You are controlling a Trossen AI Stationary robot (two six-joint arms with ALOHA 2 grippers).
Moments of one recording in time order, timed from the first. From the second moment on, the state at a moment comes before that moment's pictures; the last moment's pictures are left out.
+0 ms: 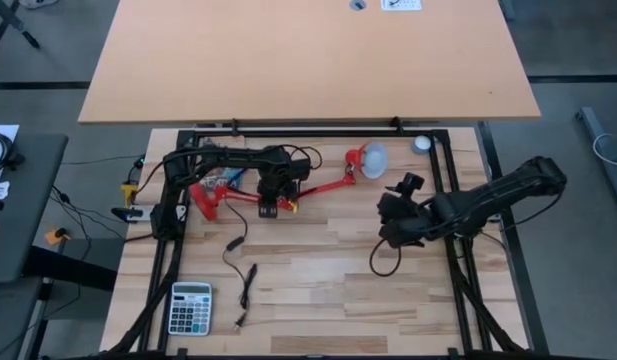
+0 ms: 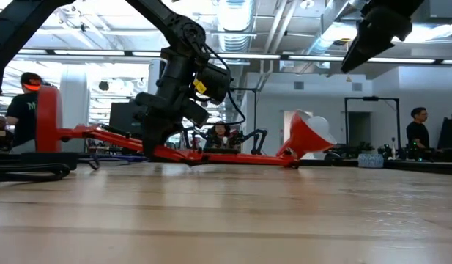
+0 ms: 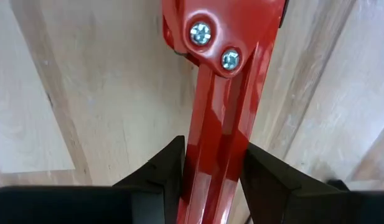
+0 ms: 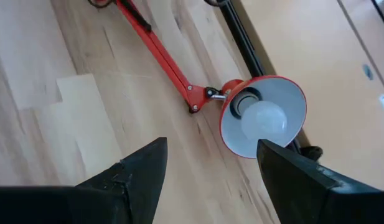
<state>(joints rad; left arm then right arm) 0.34 2.03 1.49 -1.23 0.02 0.31 0.35 1.23 1.01 -1.04 0.84 0.47</state>
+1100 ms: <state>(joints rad) 0.28 2.00 1.62 -1.56 -0.16 0.15 0.35 1.20 0.97 -0.93 0.81 0.53</state>
